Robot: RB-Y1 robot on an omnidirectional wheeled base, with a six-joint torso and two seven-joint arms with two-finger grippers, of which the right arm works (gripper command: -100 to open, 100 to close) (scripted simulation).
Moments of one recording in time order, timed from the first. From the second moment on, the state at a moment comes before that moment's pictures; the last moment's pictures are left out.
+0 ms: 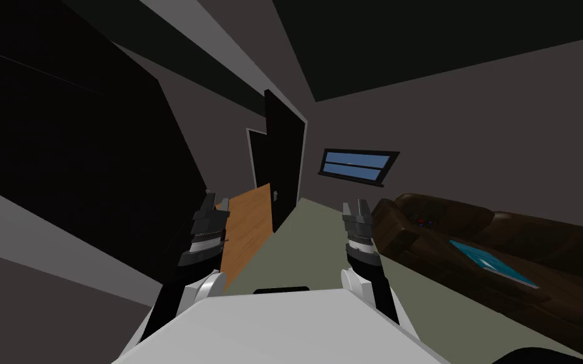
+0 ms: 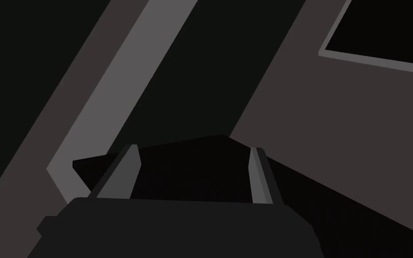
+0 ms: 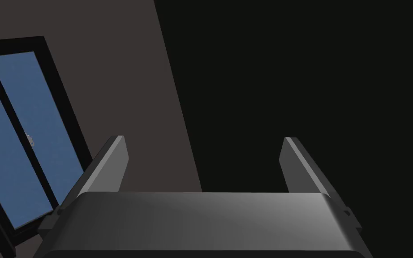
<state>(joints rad) 0.55 0.02 -0.05 -2.30 0.01 -0.55 -0.04</state>
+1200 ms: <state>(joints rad) 0.48 -0.03 0.05 -2.06 0.01 -0.59 -0.02</state>
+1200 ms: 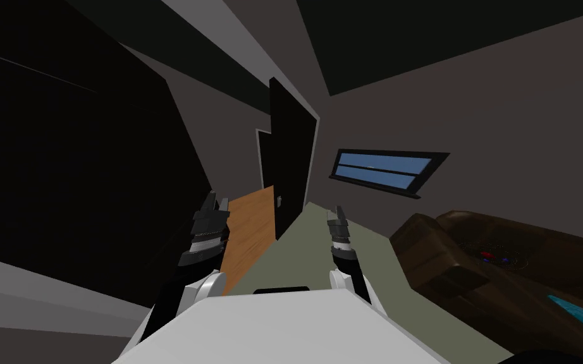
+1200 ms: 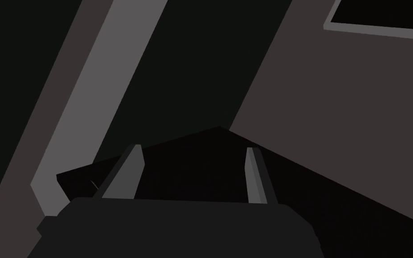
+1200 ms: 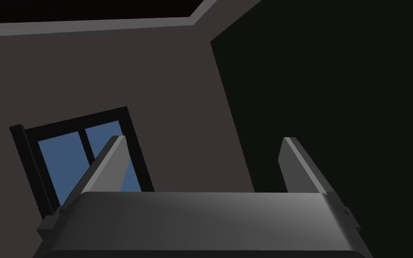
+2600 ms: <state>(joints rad) 0.36 -0.06 0.18 -1.69 0.01 -0.63 0.01</state>
